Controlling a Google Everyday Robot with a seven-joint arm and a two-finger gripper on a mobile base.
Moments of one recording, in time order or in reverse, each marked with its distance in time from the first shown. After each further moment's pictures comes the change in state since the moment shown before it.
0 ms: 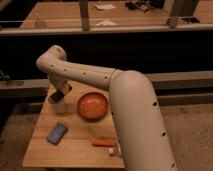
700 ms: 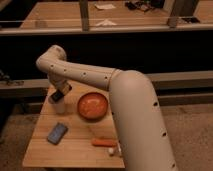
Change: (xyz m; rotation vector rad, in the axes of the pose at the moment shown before) arm 0.000 0.000 0.000 0.004 0.004 -0.006
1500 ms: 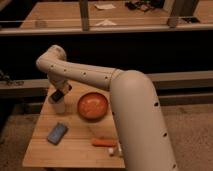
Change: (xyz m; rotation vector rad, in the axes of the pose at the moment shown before) arm 0.000 -0.001 -0.002 0.008 0.004 -0.006
